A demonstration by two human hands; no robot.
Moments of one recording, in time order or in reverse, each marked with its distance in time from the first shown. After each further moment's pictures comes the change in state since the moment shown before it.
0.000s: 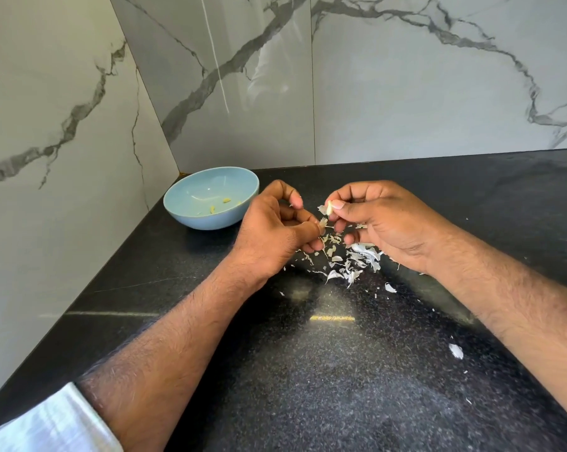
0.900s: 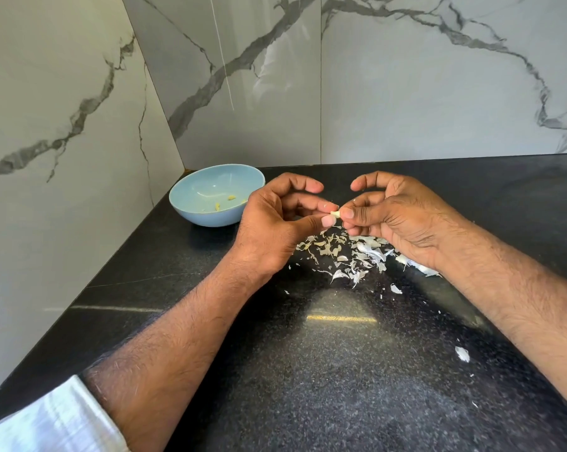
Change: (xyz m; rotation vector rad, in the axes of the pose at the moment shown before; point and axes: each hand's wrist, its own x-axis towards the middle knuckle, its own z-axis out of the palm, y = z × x) left_hand 0.004 -0.003 -0.001 -0.100 0.008 0.114; right_hand 0.000 -0.007 -0.006 0.160 0.049 0.038
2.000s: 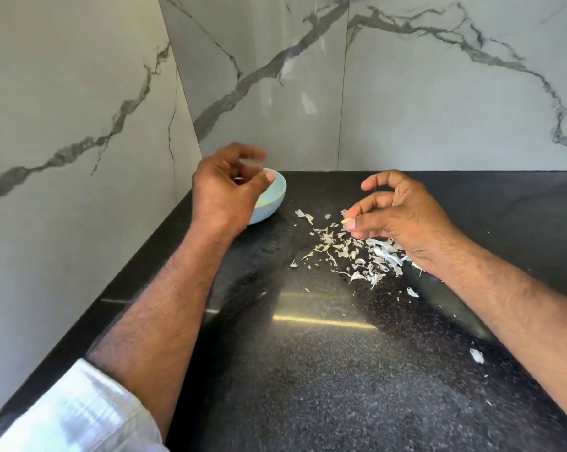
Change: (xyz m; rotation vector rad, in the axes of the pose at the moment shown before) left_hand 0.015 0.030 -0.081 0.442 0.416 0.064; right_hand 0.001 0.002 0.022 -0.256 0.099 -0.122
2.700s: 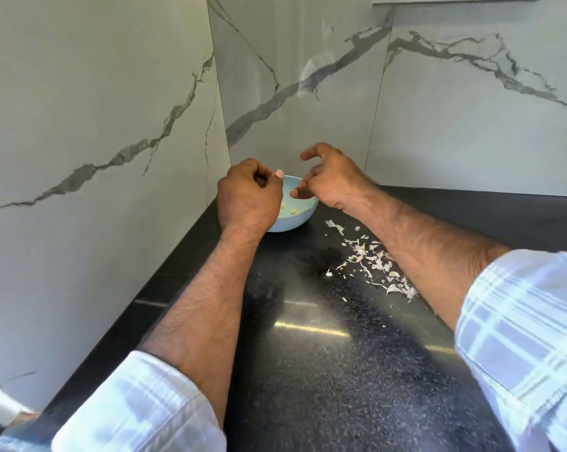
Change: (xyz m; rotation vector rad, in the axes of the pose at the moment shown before) left_hand 0.021 -0.019 -0.017 0.278 0.234 -0.070; right_hand 0.133 -0.026 0.124 -0.555 0.002 -0.113
